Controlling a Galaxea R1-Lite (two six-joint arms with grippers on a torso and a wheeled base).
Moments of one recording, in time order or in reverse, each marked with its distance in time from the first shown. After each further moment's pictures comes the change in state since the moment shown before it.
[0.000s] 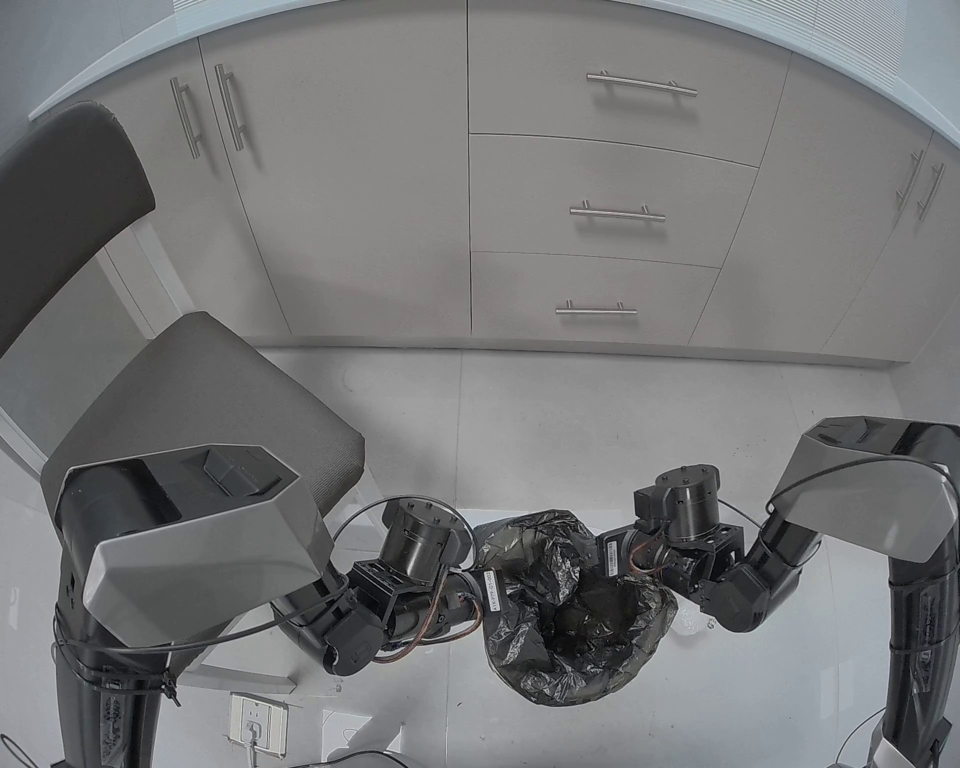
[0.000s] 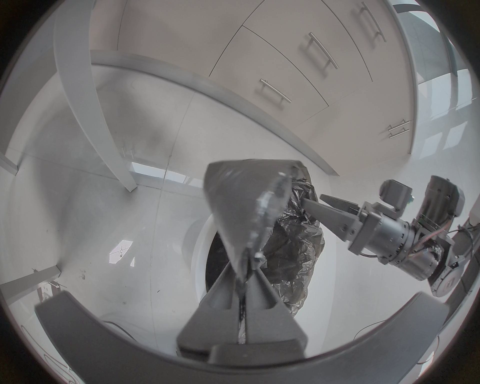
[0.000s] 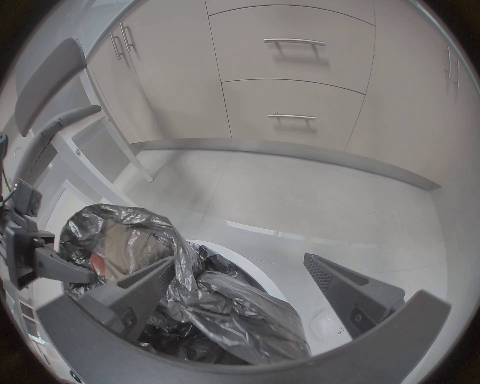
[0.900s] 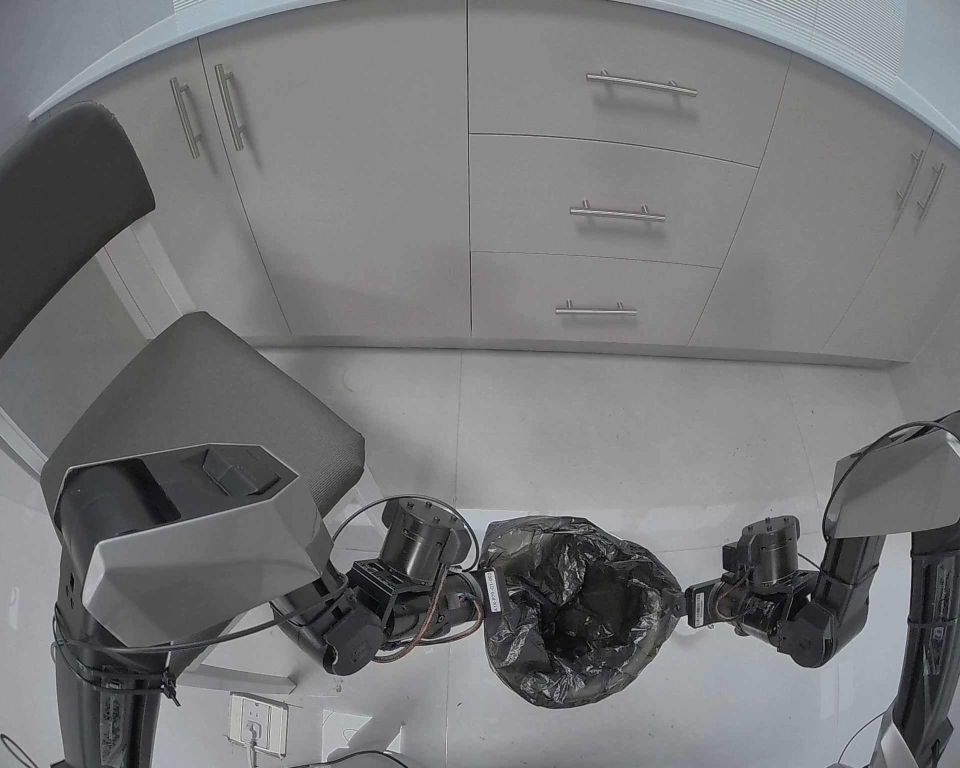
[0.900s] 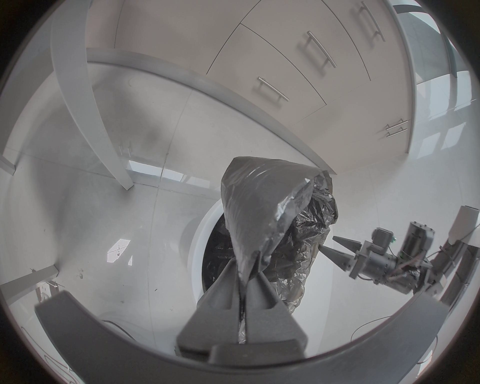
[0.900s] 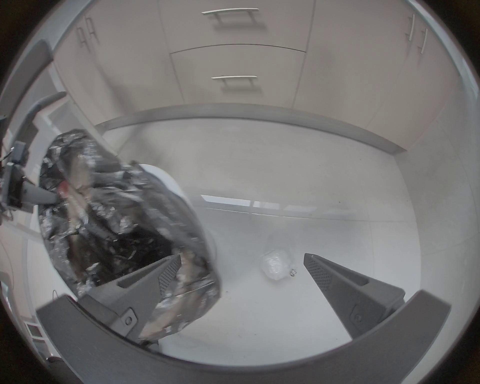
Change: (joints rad) left arm 0.001 -0.001 0.000 0.001 -0.022 0.000; right arm -0.188 -0.020 0.415 -0.210 -0.007 0.001
